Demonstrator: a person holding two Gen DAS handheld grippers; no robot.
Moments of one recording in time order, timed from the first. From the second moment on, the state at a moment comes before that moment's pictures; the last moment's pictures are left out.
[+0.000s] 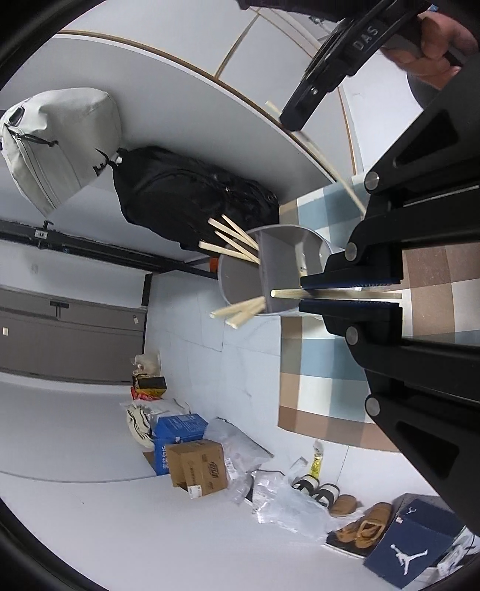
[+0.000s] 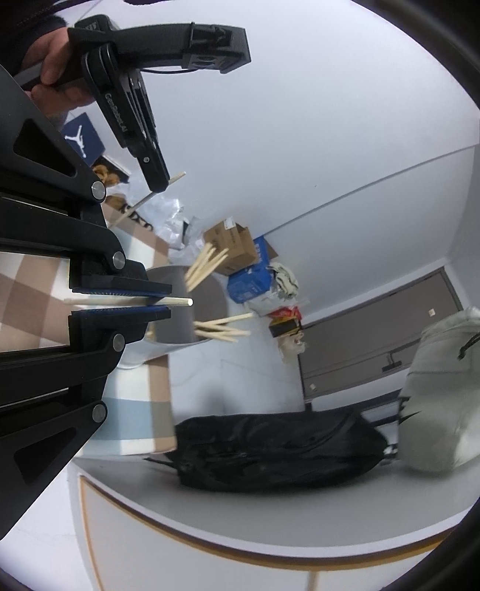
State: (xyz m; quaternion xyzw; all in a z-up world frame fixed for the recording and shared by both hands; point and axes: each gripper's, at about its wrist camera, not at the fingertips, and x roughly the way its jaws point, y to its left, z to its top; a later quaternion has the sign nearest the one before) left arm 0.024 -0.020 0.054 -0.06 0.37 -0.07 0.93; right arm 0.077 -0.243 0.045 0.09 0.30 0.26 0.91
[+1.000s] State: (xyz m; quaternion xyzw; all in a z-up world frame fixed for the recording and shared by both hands) left arm 0.119 -0.029 0.130 -0.03 0.32 -0.12 0.94; right arm 0.182 -0.203 0.131 0.06 0.26 0.26 0.93
